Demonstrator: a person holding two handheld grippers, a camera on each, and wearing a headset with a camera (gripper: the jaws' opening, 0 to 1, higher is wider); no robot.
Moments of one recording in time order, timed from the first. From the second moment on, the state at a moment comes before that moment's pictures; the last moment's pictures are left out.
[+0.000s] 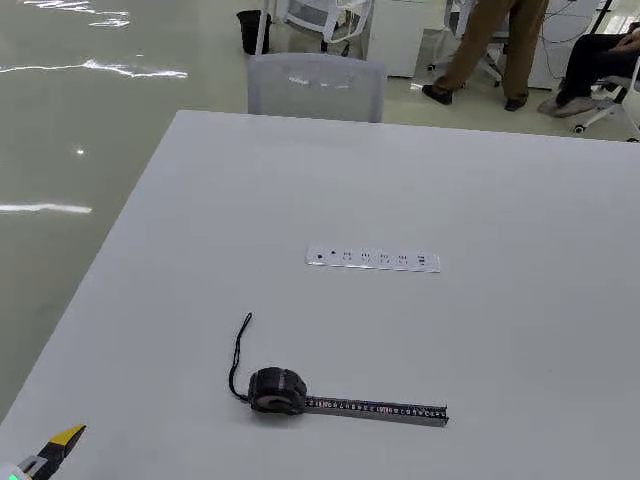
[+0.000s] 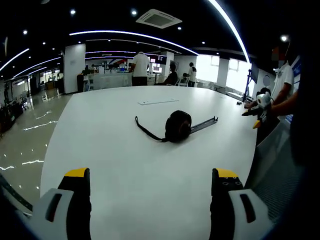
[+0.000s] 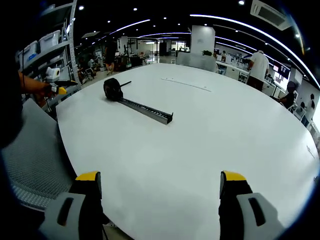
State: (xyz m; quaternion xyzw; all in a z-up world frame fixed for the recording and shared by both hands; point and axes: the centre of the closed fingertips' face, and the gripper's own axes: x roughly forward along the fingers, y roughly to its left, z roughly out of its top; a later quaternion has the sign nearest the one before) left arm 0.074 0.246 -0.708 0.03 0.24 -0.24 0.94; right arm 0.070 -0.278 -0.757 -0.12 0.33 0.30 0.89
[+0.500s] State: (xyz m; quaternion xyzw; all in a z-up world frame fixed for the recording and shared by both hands) left arm 0.079 0.255 -0.707 0.02 0.23 -0.24 0.94; right arm 0.071 -0.277 -0.753 -0.13 0.33 0.29 0.89
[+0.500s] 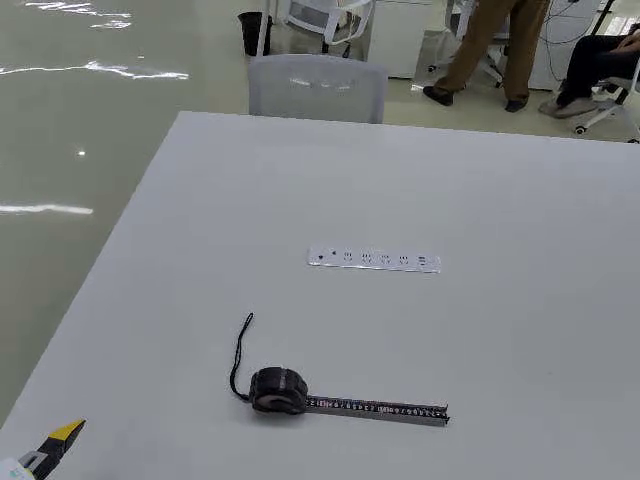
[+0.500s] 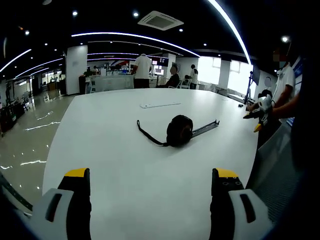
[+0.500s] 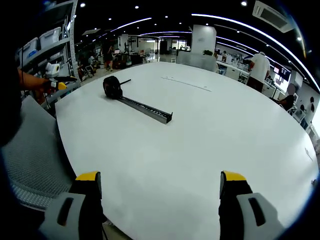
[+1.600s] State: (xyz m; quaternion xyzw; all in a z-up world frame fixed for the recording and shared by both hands) left arm 0.078 0.254 -0.703 0.03 0.23 -0.24 0.94; right arm 0.077 -0.276 -0.752 -0.13 0.31 0.30 0.89
